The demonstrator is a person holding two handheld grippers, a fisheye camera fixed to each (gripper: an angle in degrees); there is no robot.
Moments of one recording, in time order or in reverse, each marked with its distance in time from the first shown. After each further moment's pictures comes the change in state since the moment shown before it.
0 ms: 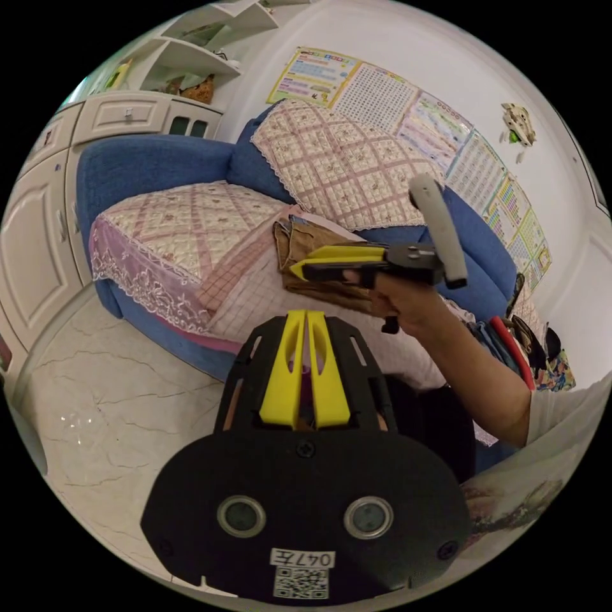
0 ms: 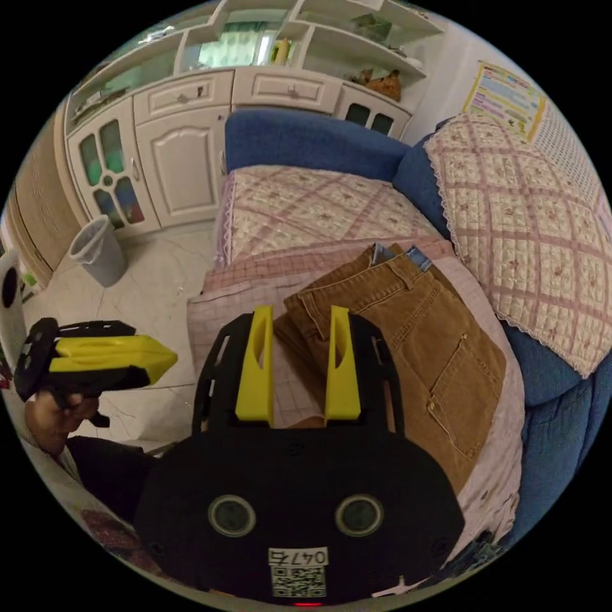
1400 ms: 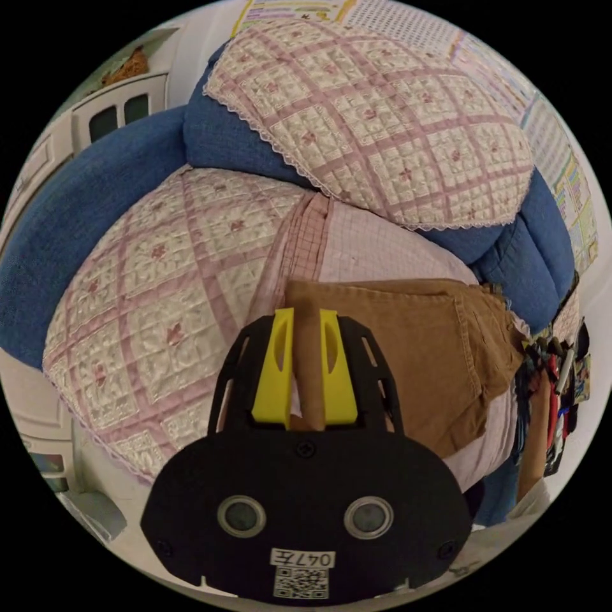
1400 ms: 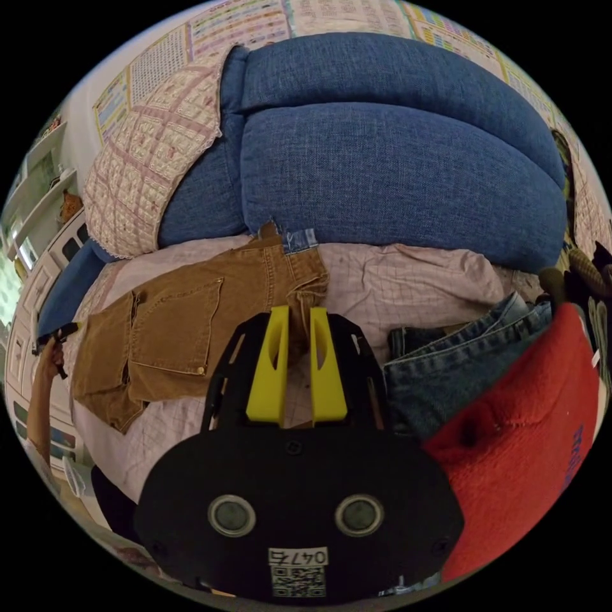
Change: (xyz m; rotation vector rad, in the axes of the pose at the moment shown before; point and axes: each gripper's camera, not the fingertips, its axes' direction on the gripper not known) left arm 0.042 -0.386 0.547 -0.338 -0.116 0.063; right arm 0.511 0.967 0.080 0.080 0.312 1.051
